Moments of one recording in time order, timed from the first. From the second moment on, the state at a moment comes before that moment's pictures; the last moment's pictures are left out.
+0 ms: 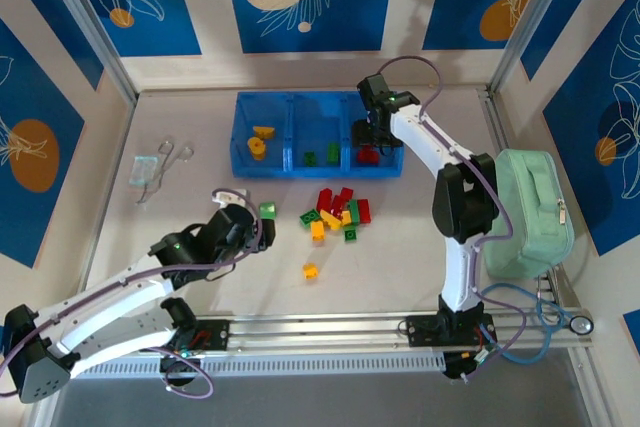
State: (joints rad) left arm -0.88 0.87 0.66 -0.62 -0.37 -0.70; right arm 0.38 2.00 1.77 -0.94 0.15 0.31
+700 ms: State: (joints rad) left arm -0.64 1.30 0.78 -0.52 -0.23 -0.61; right arm 0.59 1.57 1.15 -0.75 0.11 0.44
